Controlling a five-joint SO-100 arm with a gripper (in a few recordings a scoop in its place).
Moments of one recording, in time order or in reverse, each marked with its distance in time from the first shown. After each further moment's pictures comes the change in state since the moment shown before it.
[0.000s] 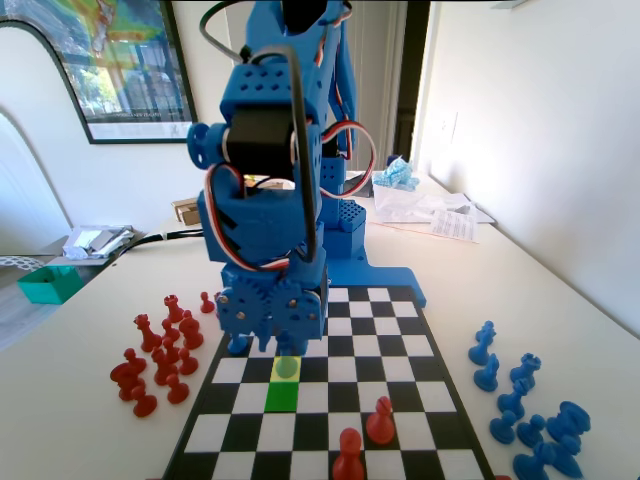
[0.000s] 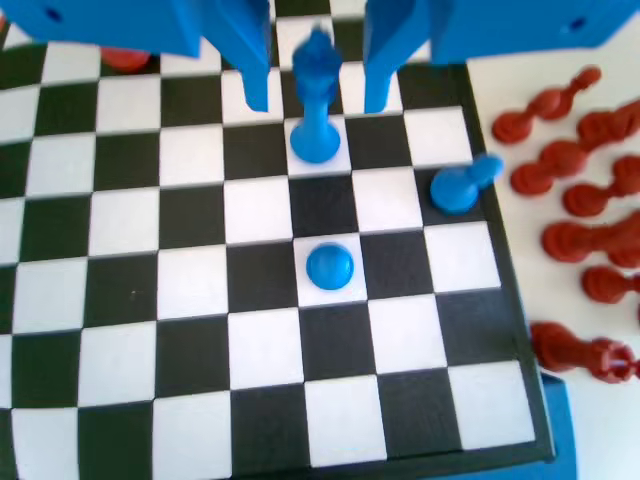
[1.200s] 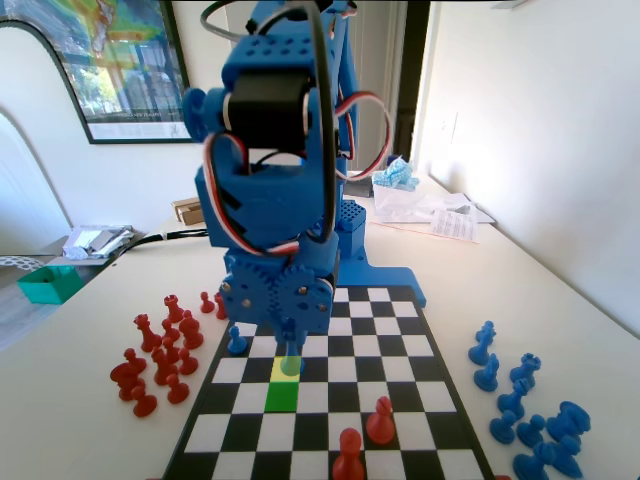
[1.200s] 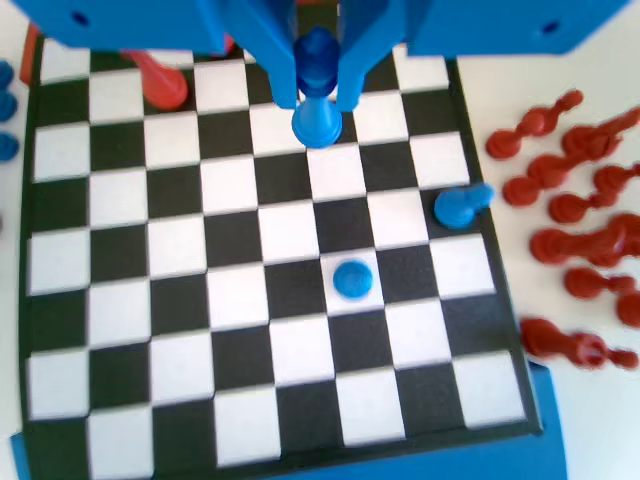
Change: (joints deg) arm -2.4 0.0 -8.5 11.0 4.6
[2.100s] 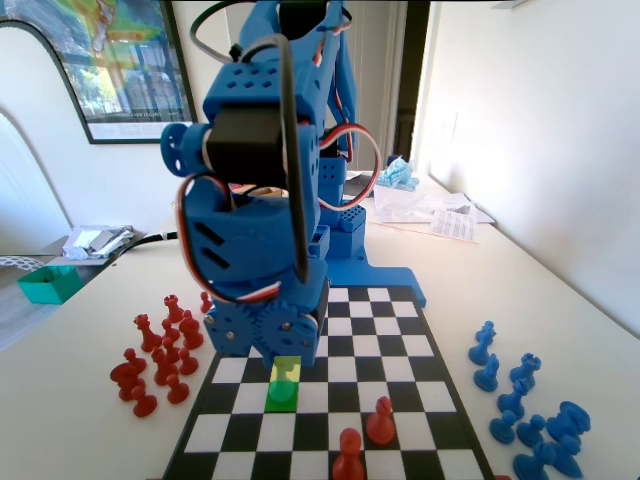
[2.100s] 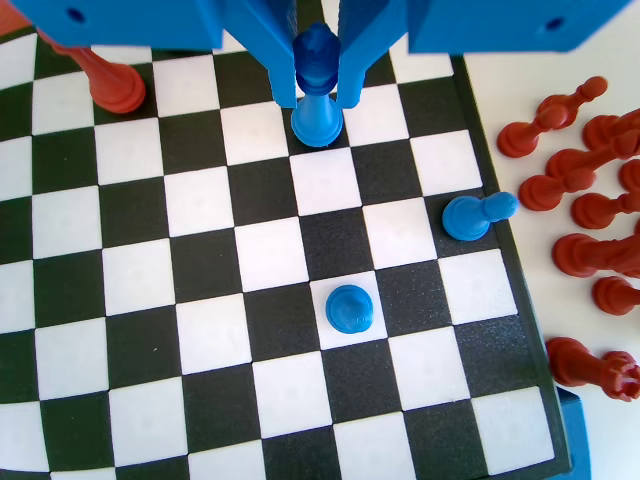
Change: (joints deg) arm 1.5 -8.3 -5.6 -1.8 0.8
